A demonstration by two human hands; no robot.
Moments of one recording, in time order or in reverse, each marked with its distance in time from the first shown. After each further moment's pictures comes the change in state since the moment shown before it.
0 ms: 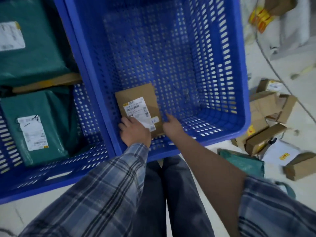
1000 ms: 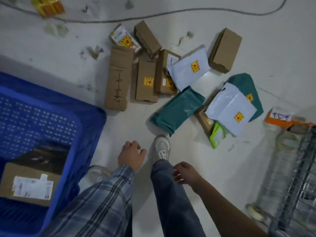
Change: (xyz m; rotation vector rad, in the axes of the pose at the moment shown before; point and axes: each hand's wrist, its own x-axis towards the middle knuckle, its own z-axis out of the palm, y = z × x) left_hand -0.210 0.179 0.189 0.622 -0.323 0.763; right_hand -0.149 0.406 -0.125 1.087 0.044 0.465
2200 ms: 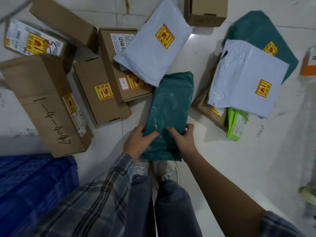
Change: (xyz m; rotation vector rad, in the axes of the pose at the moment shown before) left_hand 0.209 0.115 0.058 -0.274 -0.300 0.022; right_hand 0.229 -0.081 -0.043 0.698 0.304 -0.229
